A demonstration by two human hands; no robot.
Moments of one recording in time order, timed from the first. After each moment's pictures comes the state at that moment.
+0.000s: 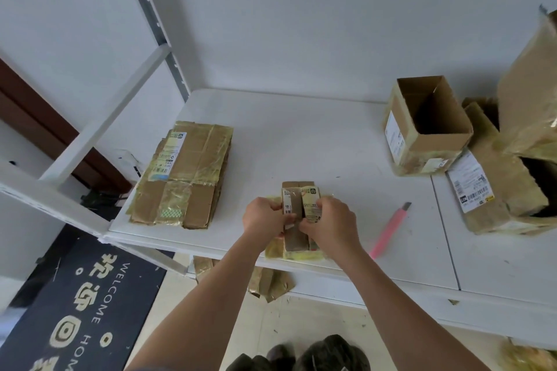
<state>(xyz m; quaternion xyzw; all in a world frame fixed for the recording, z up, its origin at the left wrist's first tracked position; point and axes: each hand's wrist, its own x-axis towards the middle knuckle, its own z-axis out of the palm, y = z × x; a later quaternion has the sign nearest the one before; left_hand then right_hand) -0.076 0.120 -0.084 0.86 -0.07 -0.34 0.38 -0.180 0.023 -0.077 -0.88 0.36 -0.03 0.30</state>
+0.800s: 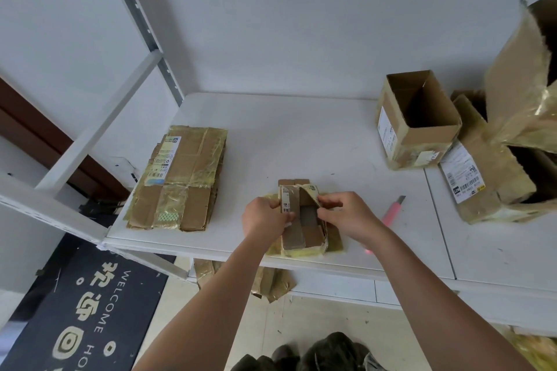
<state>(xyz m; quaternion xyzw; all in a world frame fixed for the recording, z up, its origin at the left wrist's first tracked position) -0.090 0.118 -0.077 0.89 -0.10 -0.28 0.35 -0.202 -0.016 -0.064 -0.77 0.35 0.02 0.53</state>
